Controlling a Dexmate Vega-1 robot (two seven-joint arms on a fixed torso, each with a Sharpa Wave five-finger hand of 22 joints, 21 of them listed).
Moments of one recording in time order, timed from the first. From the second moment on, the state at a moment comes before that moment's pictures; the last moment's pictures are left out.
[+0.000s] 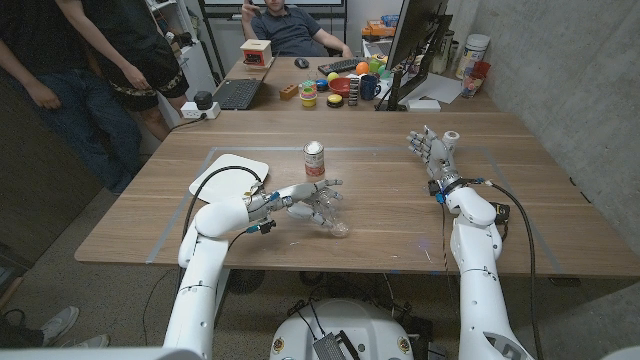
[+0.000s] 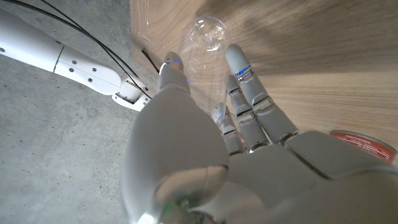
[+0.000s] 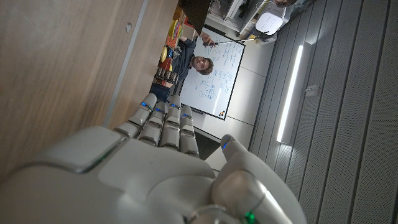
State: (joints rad) left arm 1.08 -0.04 -0.23 -1.62 0.53 -0.63 -1.05; left_hand 1.31 0.05 -0.06 -0.13 0.36 -0.02 0.11 0.32 0.21 0.42 -0.09 0.35 0.19 0.71 -0.02 0.30 0.19 0.83 -0.10 0.78 0.18; right arm -0.98 0.19 0.33 -1.54 -0.15 0.11 0.46; right_hand 0.05 0.09 0.41 0.15 0.20 0.31 0.12 0.19 0.18 0.38 0.11 0.22 0.19 0.22 0.04 0.18 0.17 0.01 -0.03 0.64 0.17
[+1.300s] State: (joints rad) left arm 1.14 -0.10 -0.28 -1.74 0.52 -0.60 -1.01; left_hand 1.32 0.05 -0.08 -0.11 0.34 0.46 0.05 0.39 0.21 0.61 -0.05 0.36 0.18 0.81 -0.01 0.24 0.18 0.86 -0.10 0.82 0.18; right arm -0.99 0.18 0.32 -1.54 -0.14 0.13 0.48; right_hand 0.05 0.09 0.40 0.15 0.21 0.31 0.12 0.19 0.18 0.39 0.11 0.22 0.19 0.22 0.04 0.18 0.17 0.02 -0.04 0.63 0.17
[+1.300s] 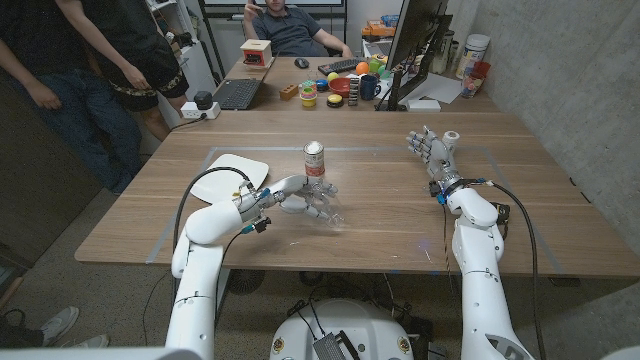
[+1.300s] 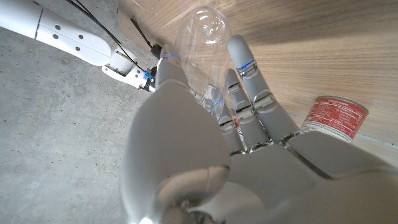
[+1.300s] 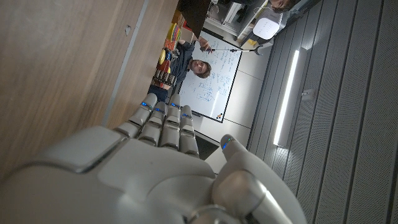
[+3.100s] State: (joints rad) left arm 1.21 -0.24 -0.47 -1.86 0.60 -0.66 -0.71; left_hand 1.32 0.05 -0.09 -0.09 0.33 0.48 0.05 0.36 0.21 0.62 -0.05 0.34 0.18 0.83 -0.01 0.22 0.18 0.87 -0.10 0.82 0.18; right arm -0.99 0.15 0.27 -1.55 -0.18 0.16 0.50; right_hand 0.05 0.09 0.39 0.14 0.21 0.31 0.12 0.19 0.18 0.39 0.11 0.22 0.19 0.24 0.04 0.18 0.17 0.03 -0.03 0.62 0.17
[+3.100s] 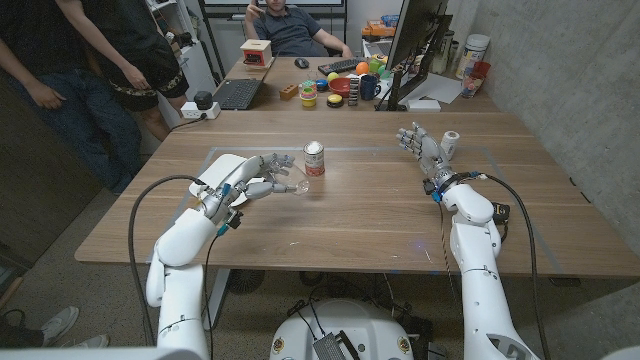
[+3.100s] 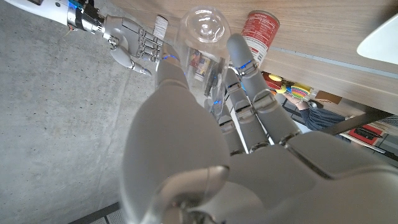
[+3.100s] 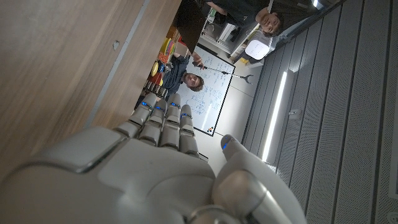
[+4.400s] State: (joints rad) left arm 1.22 -0.37 -0.59 -1.89 0.73 -0.66 -0.43; left_hand 1.32 0.05 -0.10 -0.08 0.33 0.49 0.03 0.34 0.21 0.64 -0.05 0.32 0.18 0.83 -0.01 0.22 0.18 0.87 -0.10 0.82 0.18; right arm -1.02 0.14 0.26 -1.62 -0.15 0.16 0.53; right_hand 0.05 0.09 0.39 0.14 0.21 0.32 0.12 0.19 0.18 0.41 0.11 0.22 0.19 0.25 0.04 0.18 0.17 0.05 -0.04 0.61 0.17
